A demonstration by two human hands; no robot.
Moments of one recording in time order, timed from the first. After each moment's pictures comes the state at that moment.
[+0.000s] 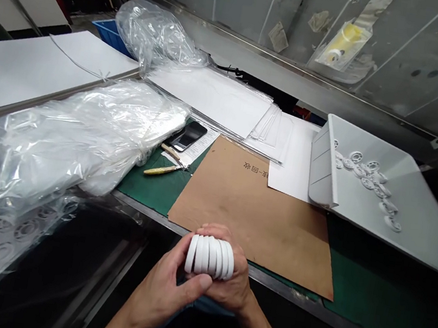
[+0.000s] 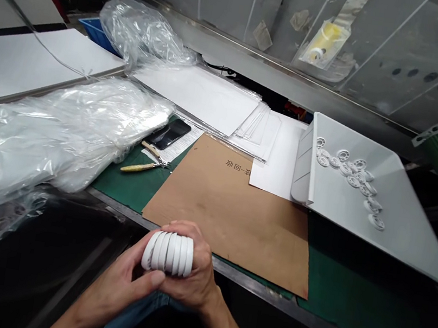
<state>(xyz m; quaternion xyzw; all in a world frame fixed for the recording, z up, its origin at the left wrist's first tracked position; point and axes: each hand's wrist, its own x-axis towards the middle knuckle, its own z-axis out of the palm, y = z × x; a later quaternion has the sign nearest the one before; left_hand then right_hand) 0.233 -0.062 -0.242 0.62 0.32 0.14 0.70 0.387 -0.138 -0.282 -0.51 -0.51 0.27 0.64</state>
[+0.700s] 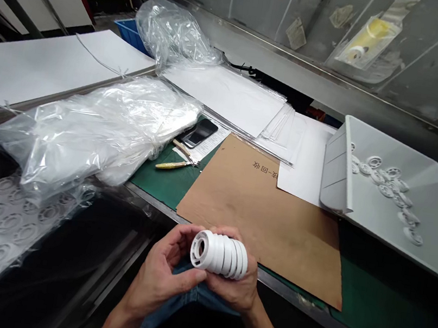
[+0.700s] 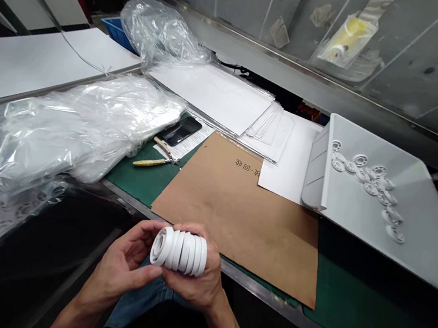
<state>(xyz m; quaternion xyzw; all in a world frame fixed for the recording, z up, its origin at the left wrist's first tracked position) 0.223 -0.069 -0.261 0.55 0.32 0.29 0.72 0.384 -0.151 -0.279 -0.49 -0.42 0.39 0.66</state>
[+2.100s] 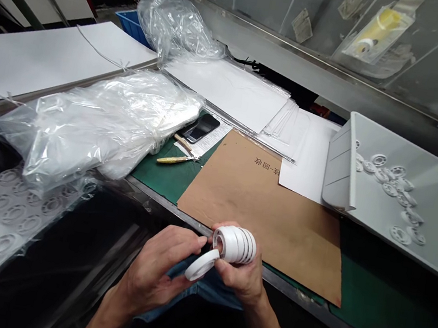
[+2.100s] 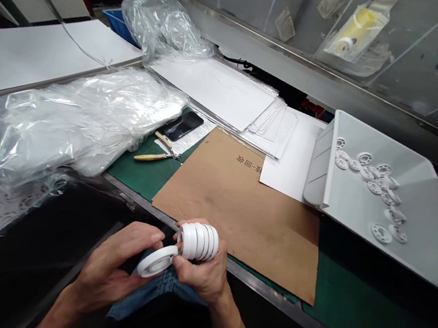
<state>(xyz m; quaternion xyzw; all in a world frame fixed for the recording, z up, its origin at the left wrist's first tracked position) 0.212 -0.057 -0.259 0.84 0.11 0.39 0.35 0.393 -0.153 -0.273 -0.48 -0.35 0.44 0.67</state>
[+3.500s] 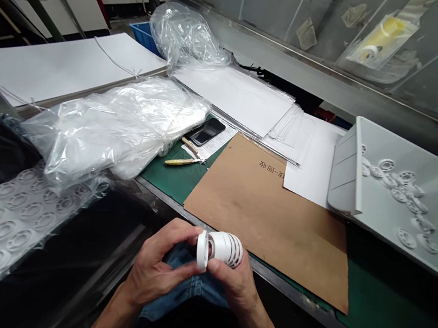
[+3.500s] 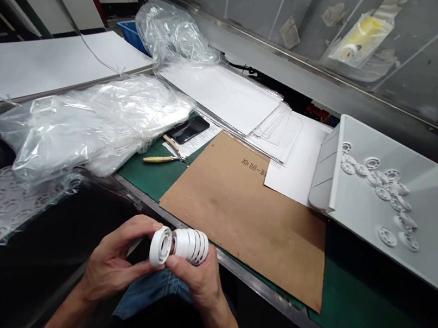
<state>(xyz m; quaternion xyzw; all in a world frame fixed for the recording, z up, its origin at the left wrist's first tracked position) 0.209 -0.059 -0.260 0.76 0.20 0.42 0.46 0.371 -0.157 -0.279 -0.43 -0.25 0.58 0.64</state>
